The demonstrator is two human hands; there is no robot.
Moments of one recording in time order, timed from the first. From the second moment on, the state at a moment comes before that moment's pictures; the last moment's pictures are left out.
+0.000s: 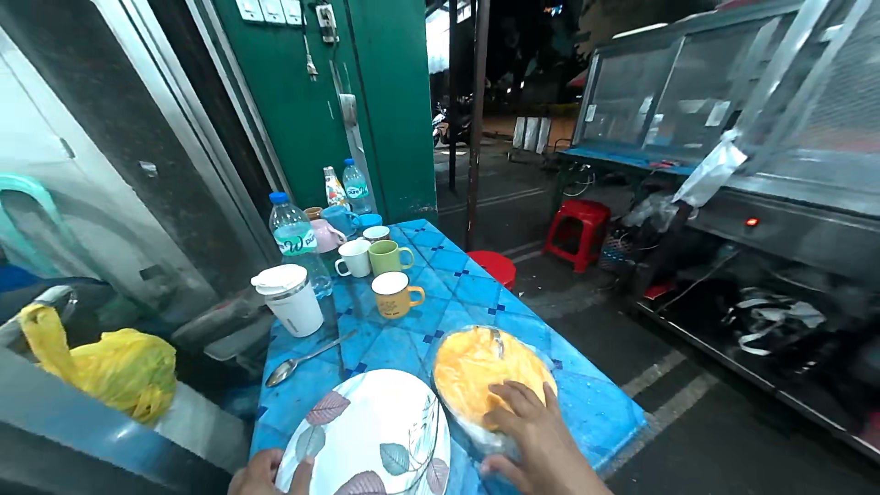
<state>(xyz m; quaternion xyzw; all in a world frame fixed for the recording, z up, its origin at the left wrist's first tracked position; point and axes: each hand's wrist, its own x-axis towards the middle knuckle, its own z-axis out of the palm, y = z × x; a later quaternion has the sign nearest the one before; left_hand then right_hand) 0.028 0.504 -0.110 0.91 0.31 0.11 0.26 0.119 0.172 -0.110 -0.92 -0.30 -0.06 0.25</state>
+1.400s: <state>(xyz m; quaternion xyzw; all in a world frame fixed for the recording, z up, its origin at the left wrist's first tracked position) 0.098 0.273 -0.159 0.90 -0.20 0.27 0.27 0.079 0.074 -0.111 -0.92 -0.22 -0.08 0.32</state>
